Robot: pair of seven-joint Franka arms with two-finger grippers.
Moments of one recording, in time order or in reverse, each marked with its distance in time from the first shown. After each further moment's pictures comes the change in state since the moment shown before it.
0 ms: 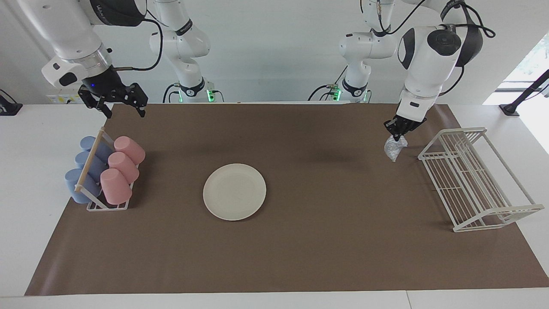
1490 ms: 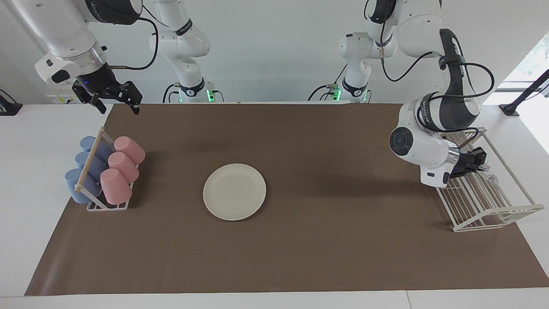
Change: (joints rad) left arm 0.012 0.484 0.011 0.257 0.923 -0.108 -0.291; right arm 0.001 -0.001 -0.009 0.011 -0.030 -0.044 0.024
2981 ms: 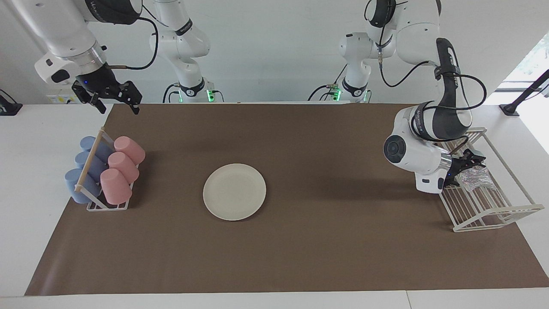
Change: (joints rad) left arm 0.000 0.017 -0.011 0.007 -0.012 0.005 -0.068; right arm 0.000 0.000 0.000 0.002 0.000 0.000 0.000
